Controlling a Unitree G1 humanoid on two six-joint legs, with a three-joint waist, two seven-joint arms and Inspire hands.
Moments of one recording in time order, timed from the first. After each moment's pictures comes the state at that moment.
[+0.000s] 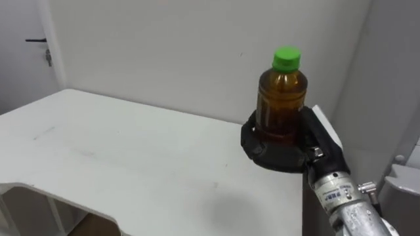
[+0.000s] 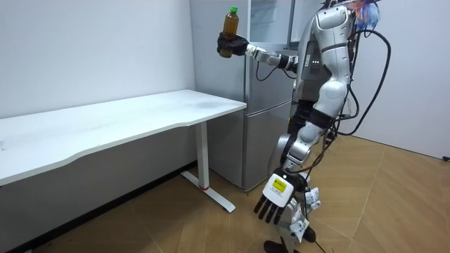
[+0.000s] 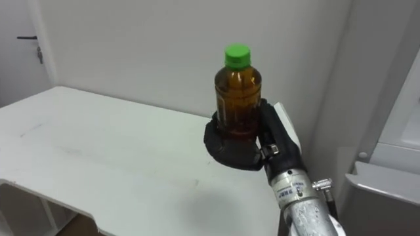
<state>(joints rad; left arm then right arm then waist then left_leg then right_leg) 0.32 0.27 0.00 0.92 0.23 0.06 0.02 -0.37 -0.47 0.26 -0.07 0.25 -0.05 -0.19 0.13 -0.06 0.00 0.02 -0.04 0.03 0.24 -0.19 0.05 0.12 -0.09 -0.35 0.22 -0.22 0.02</state>
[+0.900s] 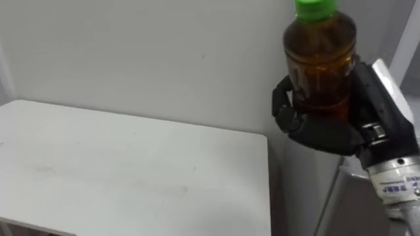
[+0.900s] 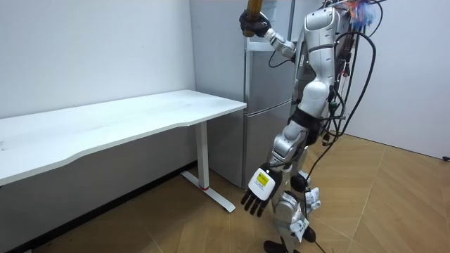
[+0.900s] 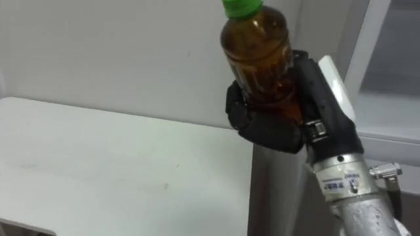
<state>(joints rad) 0.30 0.27 0.04 0.97 0.28 0.04 0.02 -0.26 -0.53 0.03 -0.37 0.11 -0.03 -0.17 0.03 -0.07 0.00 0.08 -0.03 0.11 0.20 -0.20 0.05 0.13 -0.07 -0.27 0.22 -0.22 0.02</state>
